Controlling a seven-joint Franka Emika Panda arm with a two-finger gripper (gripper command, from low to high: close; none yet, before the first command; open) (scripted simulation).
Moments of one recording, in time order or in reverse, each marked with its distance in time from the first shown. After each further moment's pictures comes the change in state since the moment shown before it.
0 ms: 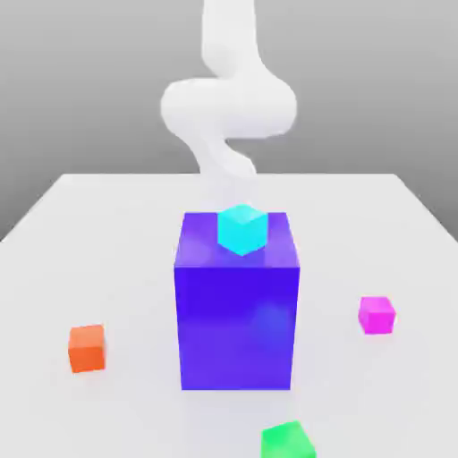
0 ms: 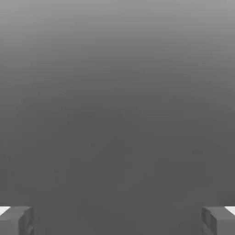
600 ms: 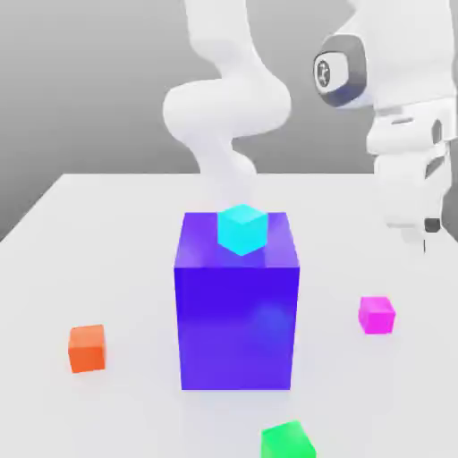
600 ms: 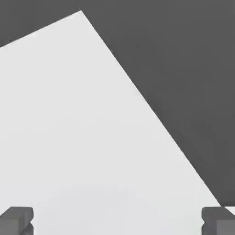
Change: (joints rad) arm 0.463 0.510 0.109 -0.375 0.093 0.371 -0.556
